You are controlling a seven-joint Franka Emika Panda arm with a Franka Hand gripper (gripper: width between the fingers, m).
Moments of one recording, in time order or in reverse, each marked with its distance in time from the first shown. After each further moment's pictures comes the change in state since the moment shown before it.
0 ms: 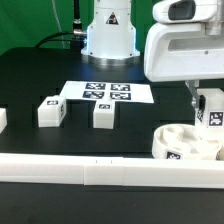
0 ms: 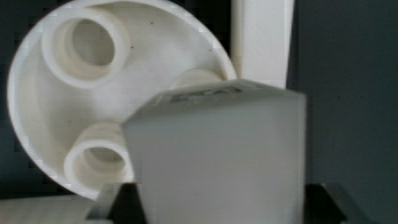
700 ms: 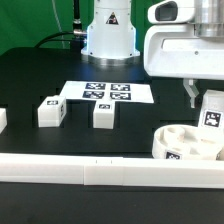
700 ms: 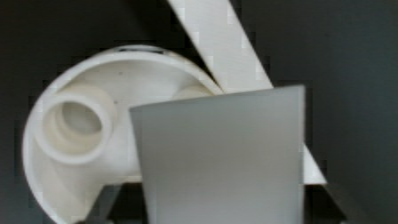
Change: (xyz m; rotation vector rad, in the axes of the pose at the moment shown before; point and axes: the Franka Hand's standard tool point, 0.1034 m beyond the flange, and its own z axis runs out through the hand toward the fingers) arm -0.001 0.002 0.002 0.037 -0.011 0.619
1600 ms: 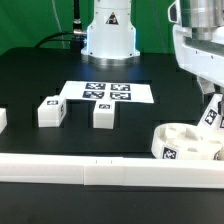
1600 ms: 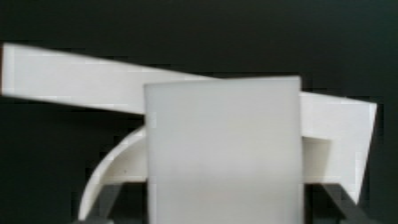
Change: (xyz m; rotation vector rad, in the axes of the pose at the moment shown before) arm -0.007 -0.003 0.002 0.033 -0.063 0.789
